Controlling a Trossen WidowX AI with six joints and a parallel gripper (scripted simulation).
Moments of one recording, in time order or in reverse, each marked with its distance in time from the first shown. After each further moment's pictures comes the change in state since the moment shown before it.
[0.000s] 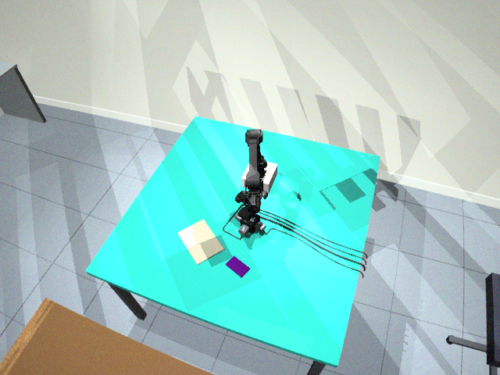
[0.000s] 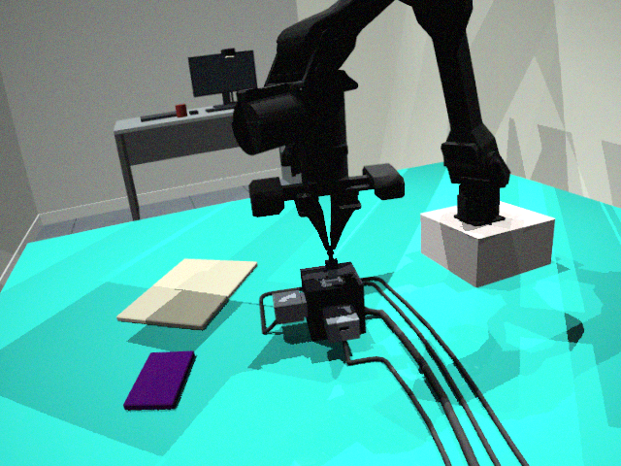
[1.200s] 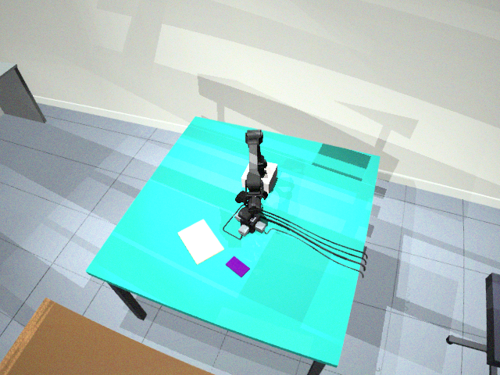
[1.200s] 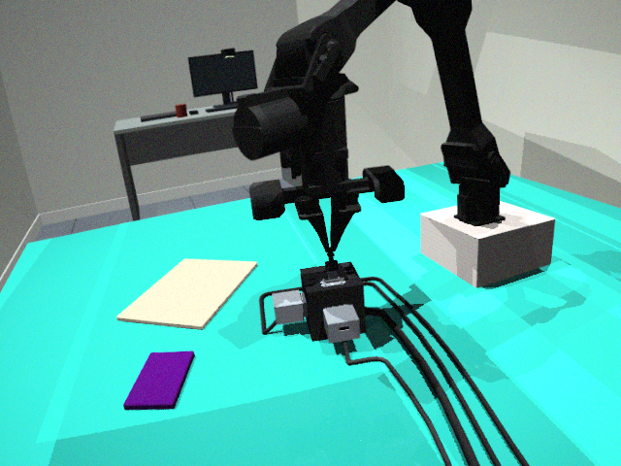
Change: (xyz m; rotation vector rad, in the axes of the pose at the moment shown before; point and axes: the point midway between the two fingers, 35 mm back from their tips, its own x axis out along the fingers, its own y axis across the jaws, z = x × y) arm 0.004 0.000 0.001 0.000 -0.021 -0.002
